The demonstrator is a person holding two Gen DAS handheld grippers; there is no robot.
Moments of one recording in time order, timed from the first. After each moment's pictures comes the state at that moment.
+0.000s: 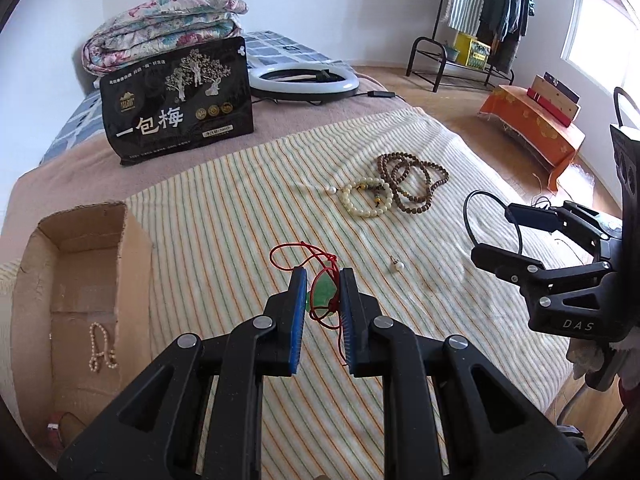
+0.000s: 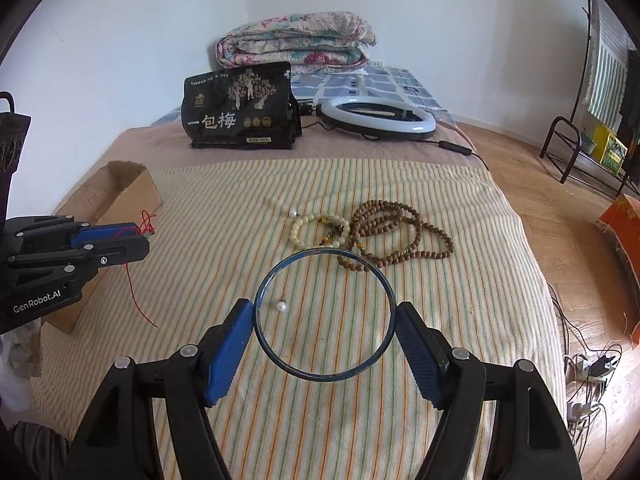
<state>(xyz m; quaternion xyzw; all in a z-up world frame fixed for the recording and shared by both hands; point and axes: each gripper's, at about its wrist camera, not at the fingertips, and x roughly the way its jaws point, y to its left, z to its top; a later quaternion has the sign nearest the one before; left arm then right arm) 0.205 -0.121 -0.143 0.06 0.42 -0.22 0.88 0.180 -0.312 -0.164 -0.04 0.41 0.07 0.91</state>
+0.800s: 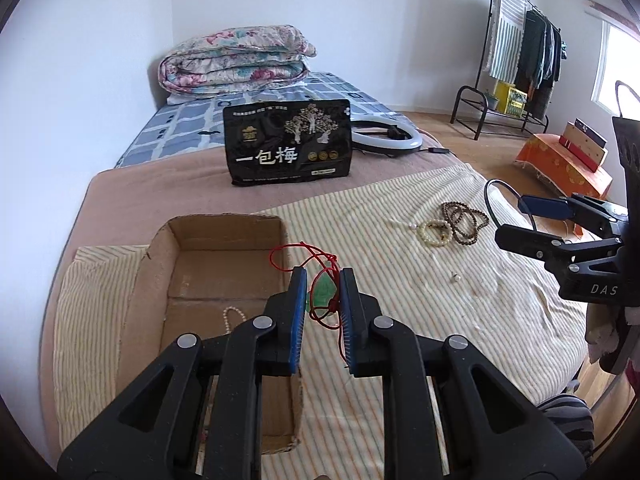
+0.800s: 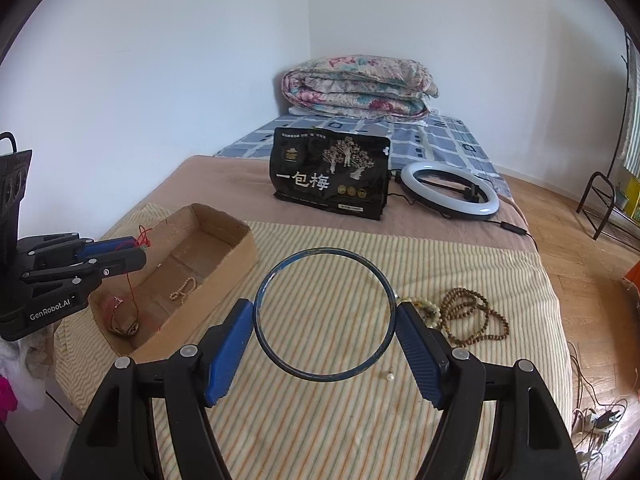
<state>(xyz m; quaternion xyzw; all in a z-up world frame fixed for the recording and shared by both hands) 0.162 0.008 -0.076 0.03 0.36 -0.14 0.92 0.181 -0.209 -0.091 -0.06 0.35 0.16 0.92</state>
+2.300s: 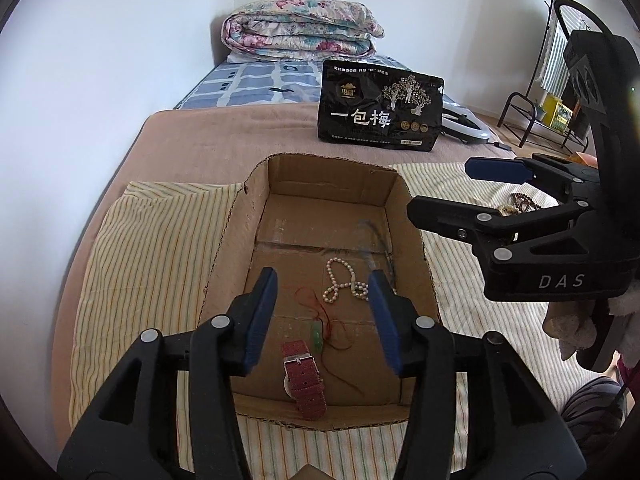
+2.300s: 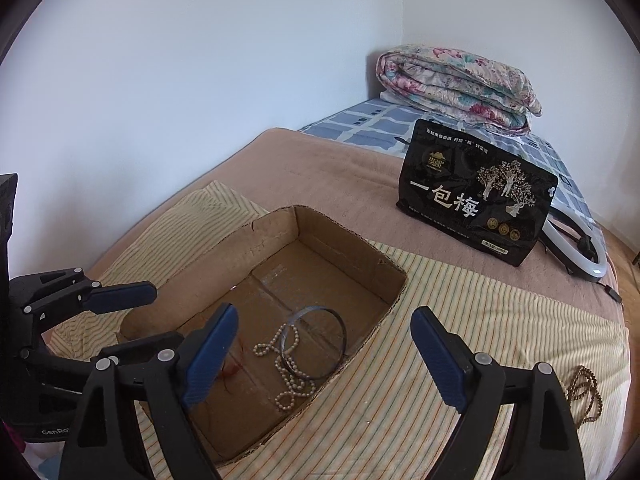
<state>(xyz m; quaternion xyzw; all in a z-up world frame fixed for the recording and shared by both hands) 0.169 0.105 -0.122 -0.01 0.40 -0.07 0.91 0.243 -0.039 -0.131 -0.11 0.37 0.26 0.88</state>
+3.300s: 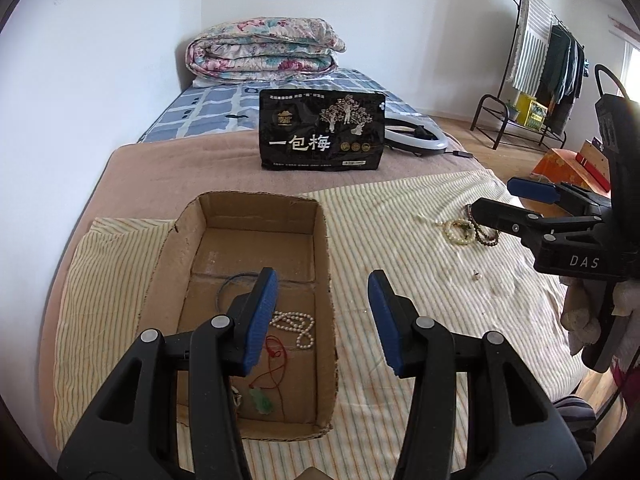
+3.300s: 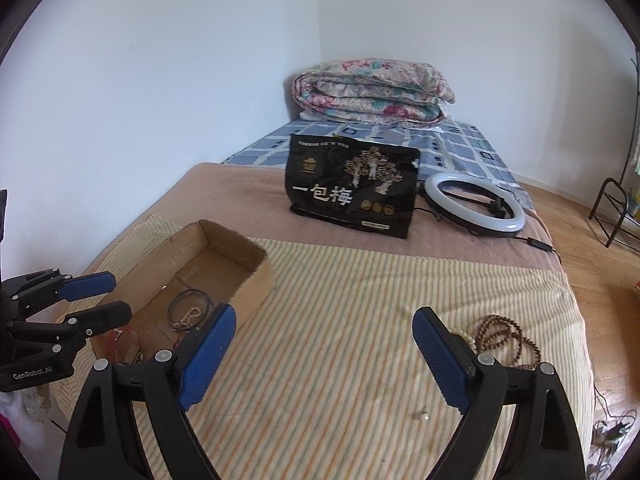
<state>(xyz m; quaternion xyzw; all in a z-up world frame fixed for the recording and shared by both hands) 0.162 0.031 -0.089 0.00 0.37 -0.12 0.92 0.216 -0.187 -0.102 -0.05 0.34 0.16 0.92</state>
